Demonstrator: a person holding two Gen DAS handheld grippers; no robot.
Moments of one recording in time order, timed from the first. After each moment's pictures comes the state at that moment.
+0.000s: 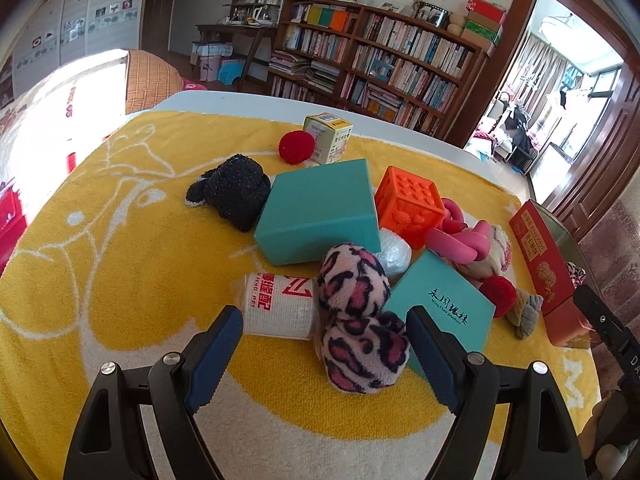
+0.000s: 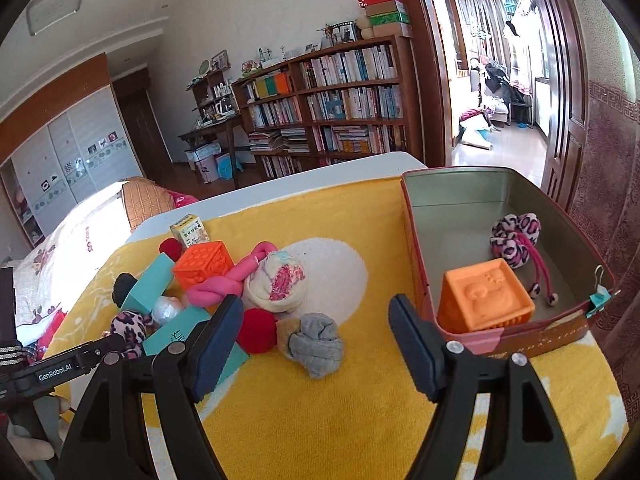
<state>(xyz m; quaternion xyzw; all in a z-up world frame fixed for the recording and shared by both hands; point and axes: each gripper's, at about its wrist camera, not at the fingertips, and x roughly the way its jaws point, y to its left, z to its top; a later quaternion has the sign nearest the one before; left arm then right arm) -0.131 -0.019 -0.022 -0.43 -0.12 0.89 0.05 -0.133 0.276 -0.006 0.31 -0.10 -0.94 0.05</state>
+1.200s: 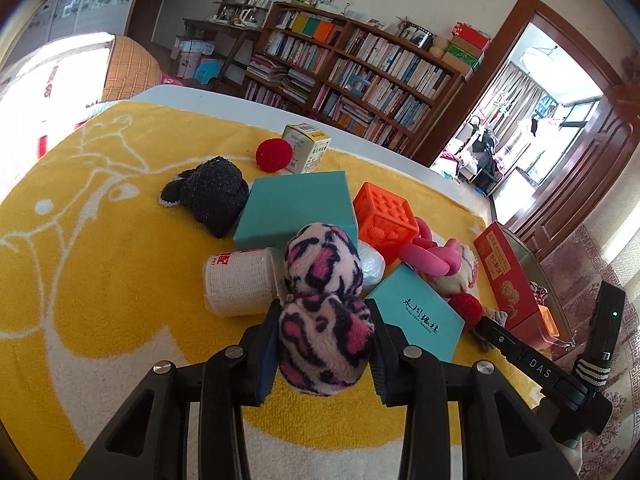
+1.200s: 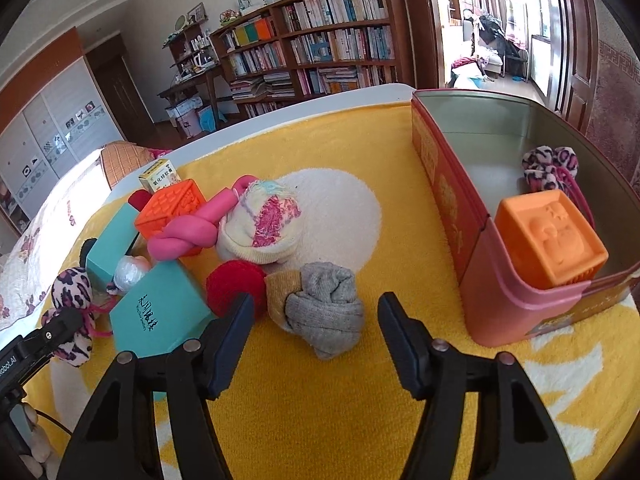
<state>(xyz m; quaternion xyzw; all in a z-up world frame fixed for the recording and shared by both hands) -0.139 -0.035 -0.024 -0.40 -0.18 0.89 0.11 -0.169 0.260 -0.050 0.42 -0.10 -0.90 0.03</state>
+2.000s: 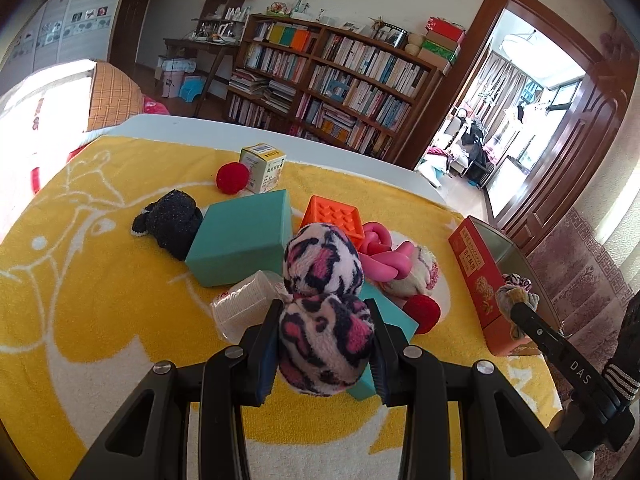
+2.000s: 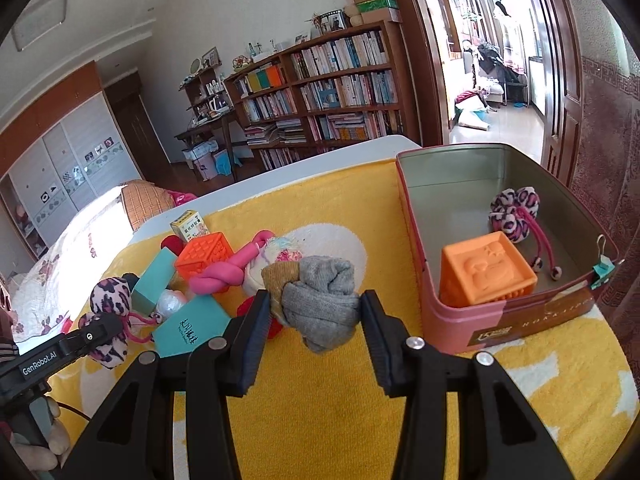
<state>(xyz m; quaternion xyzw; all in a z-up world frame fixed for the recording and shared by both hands) -0.124 0.006 0.014 -0.38 -0.14 0.90 0.13 -0.126 0.285 -0.001 0.32 -0.13 -0.94 0.04</state>
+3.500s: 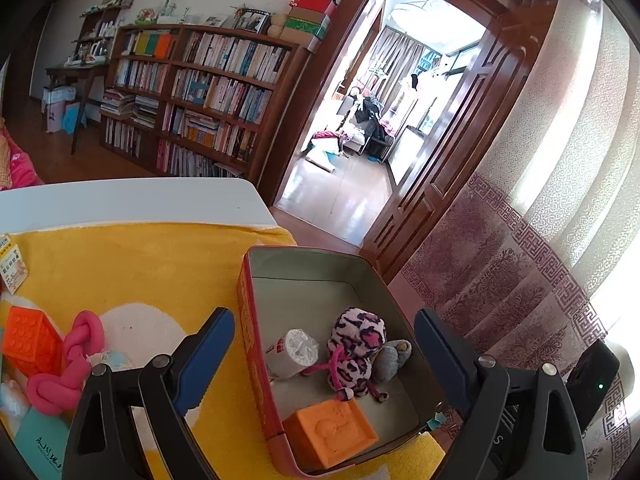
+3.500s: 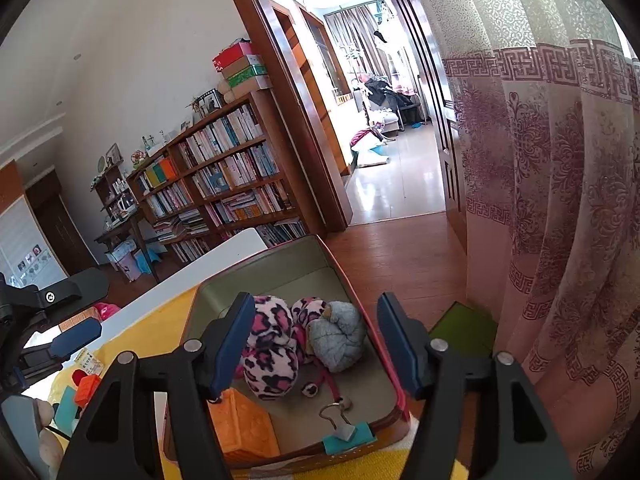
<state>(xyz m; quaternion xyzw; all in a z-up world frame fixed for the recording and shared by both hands) -0.216 0.264 0.069 -0.36 -0.11 0.87 0.31 -0.135 0.465 0.012 0.22 -0.21 -0.94 -0.14</state>
